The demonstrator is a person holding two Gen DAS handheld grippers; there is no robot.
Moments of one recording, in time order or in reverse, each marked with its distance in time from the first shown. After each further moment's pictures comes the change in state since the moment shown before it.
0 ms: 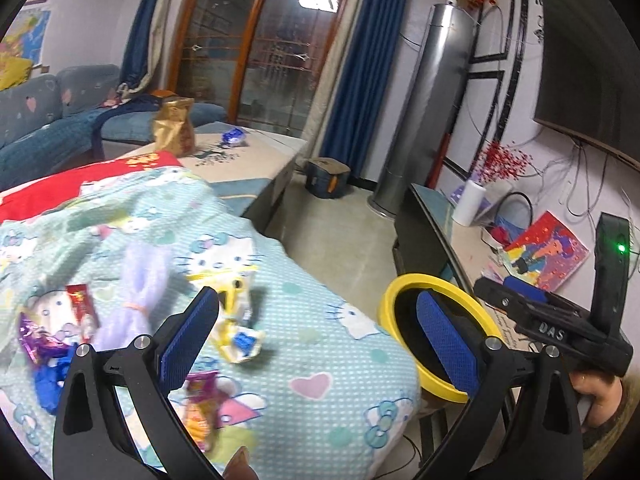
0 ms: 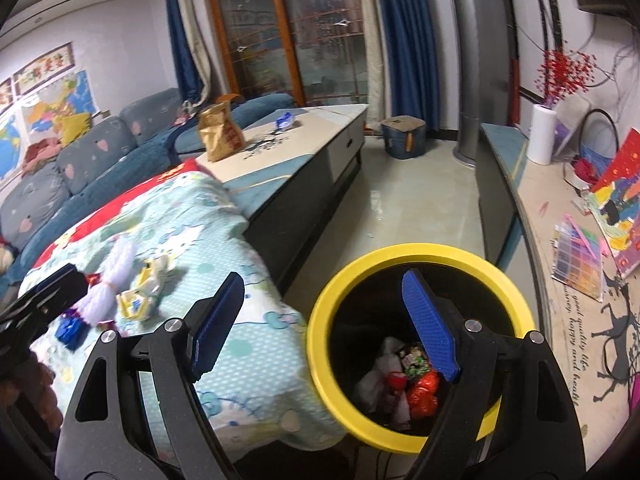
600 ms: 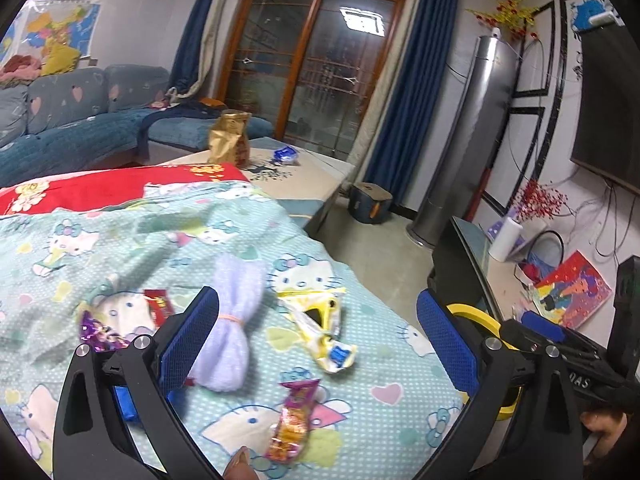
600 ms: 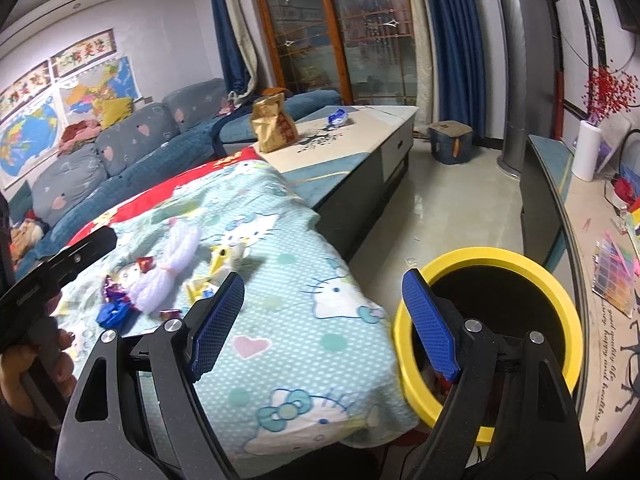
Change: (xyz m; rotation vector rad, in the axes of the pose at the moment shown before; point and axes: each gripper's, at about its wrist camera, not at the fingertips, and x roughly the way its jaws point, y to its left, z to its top) left arm -0.035 0.062 0.011 -0.101 -0.078 0.124; right arm -0.006 0.061 -0.005 -0.068 0.007 0.135
